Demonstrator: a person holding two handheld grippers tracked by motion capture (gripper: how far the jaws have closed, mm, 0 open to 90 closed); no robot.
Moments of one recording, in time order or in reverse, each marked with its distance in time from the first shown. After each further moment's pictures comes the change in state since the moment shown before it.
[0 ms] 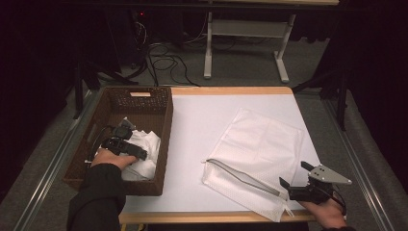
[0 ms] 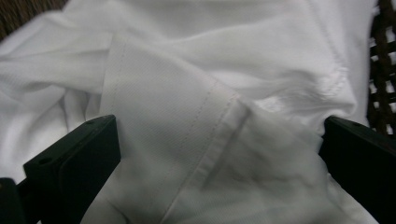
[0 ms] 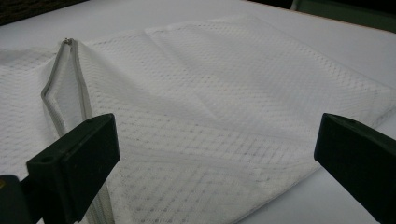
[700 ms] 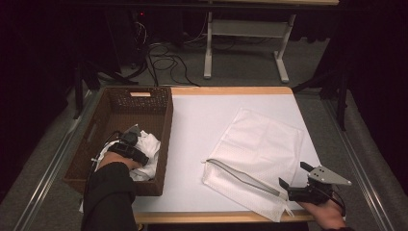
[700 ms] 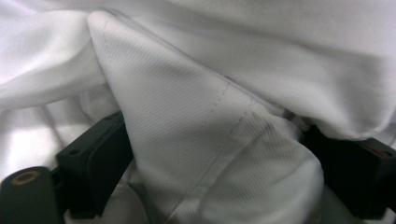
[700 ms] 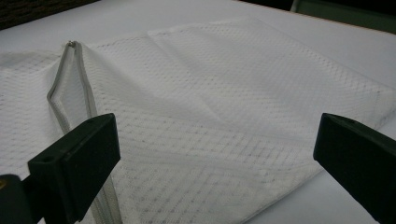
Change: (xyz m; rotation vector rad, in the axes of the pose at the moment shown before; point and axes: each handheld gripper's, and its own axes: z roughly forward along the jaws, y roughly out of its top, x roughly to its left) left arm -0.003 0.003 0.041 0.141 0.128 0.007; right arm 0.005 0.000 -0.001 -0.007 0.001 0.006
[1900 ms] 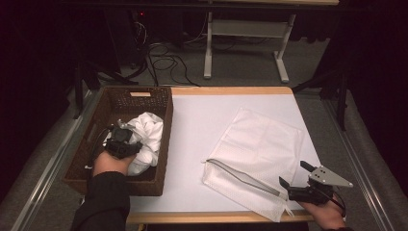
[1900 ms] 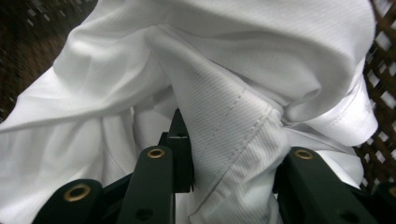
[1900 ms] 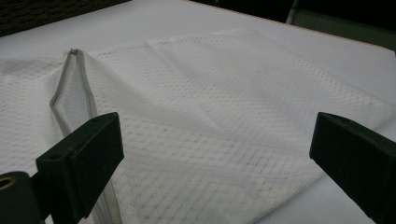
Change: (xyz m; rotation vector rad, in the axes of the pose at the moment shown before) left arm -0.003 -0.032 -0.058 -0.610 -0.062 0.102; right arm 0.002 0.002 -0.002 -0.037 -0.009 -0.022
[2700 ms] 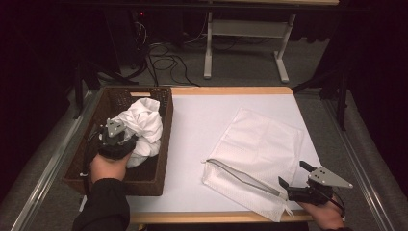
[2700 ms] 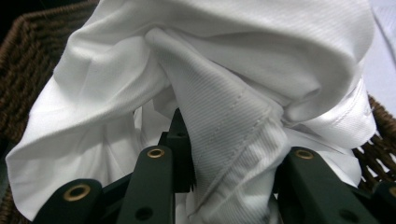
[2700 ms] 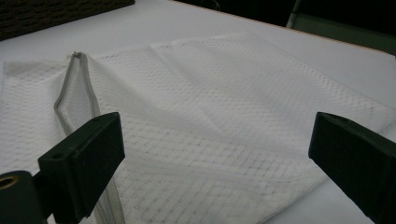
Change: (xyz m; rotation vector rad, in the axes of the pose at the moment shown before) left arm -0.003 -0.008 -0.024 -0.264 0.076 0.018; right arm 0.003 0.000 -0.001 -0.009 0.001 0.004
